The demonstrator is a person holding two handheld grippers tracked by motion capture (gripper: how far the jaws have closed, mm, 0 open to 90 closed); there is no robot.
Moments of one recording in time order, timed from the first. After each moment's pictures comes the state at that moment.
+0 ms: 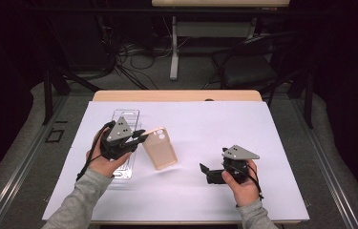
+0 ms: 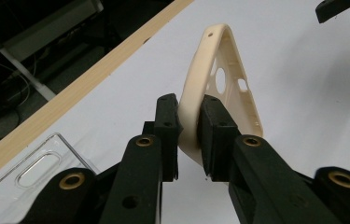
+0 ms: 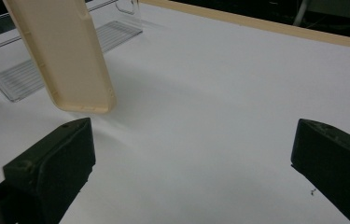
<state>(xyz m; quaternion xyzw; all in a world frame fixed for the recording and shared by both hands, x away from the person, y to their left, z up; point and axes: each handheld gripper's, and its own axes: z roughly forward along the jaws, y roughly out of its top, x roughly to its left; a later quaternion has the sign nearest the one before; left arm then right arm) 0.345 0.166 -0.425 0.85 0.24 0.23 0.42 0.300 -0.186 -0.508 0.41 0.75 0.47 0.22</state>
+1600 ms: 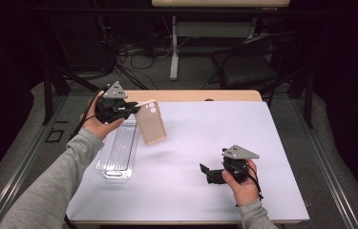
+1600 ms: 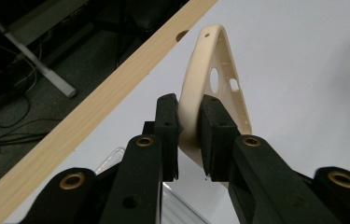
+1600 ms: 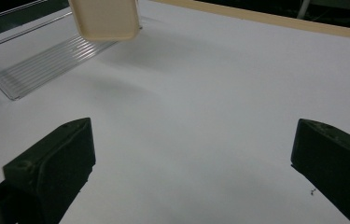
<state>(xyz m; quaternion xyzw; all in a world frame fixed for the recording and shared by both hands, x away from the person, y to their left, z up) 0.427 0.185 -0.379 0.87 0.25 0.22 0.38 0.303 -0.187 -0.512 0.41 0.75 0.47 0.21</state>
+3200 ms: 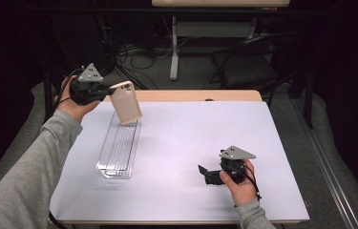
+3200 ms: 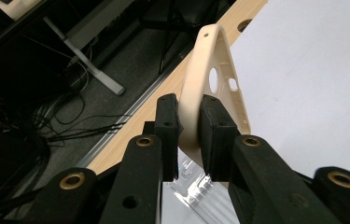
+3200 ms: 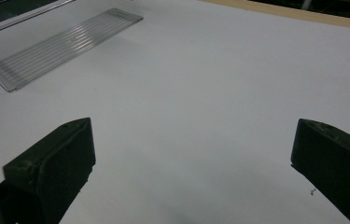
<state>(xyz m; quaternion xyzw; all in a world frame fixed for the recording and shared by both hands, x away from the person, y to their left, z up) 0.461 0.251 -0.354 0.86 0.24 0.29 0.34 0.304 -0.183 -0.519 0.41 0.76 0.46 0.21</state>
